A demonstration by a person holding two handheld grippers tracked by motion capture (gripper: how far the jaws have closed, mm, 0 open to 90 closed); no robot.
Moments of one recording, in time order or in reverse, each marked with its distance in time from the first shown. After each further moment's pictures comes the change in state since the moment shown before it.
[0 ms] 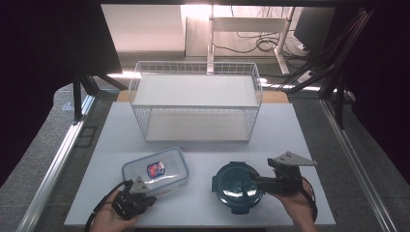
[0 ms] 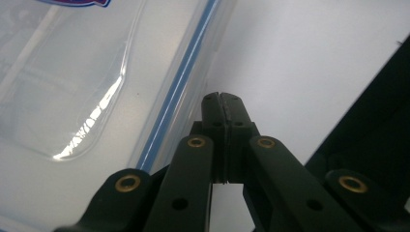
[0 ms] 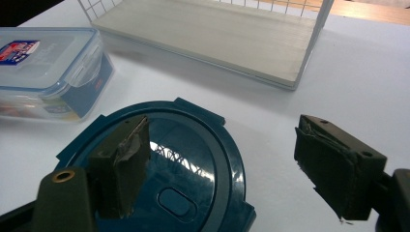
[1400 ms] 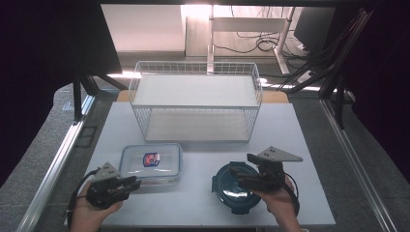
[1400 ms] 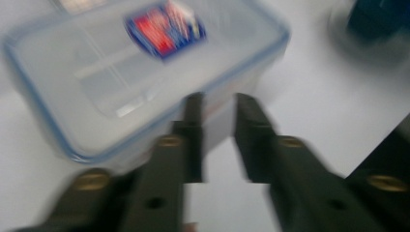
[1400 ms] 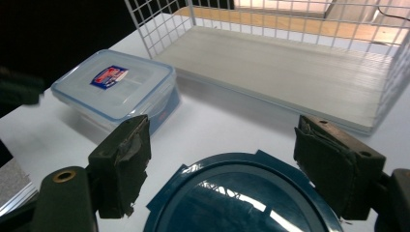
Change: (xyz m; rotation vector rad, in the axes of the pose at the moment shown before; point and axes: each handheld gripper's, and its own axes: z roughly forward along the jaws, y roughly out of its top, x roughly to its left) left arm 0.032 -0.008 -0.065 -0.331 0.061 -0.225; right arm 0.045 0.029 0.008 -0.076 0.137 0.017
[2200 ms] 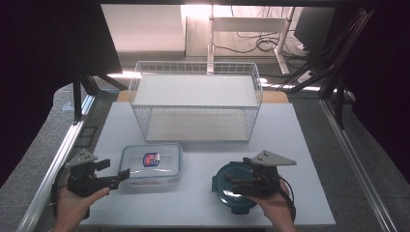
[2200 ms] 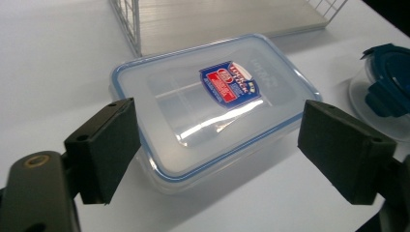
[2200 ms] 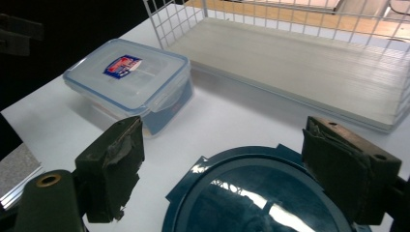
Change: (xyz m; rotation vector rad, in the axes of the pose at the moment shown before) left arm 0.032 0.015 -0.017 -0.058 0.049 -0.121; right arm 0.016 -0.002 0.001 0.028 0.019 -0.023
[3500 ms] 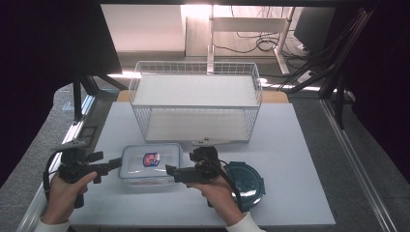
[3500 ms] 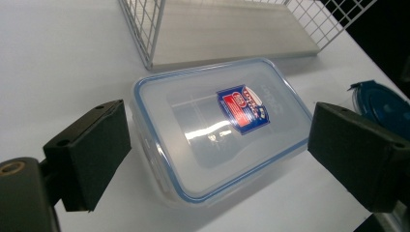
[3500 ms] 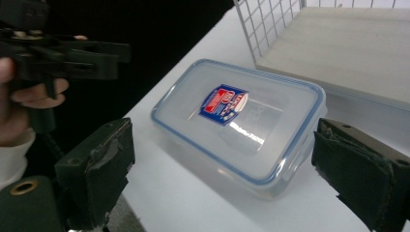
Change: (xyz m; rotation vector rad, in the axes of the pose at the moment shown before) left arm 0.042 0.020 0.001 0.001 -0.106 -0.171; right arm 0.081 0.051 0.098 0.080 0.216 0.151
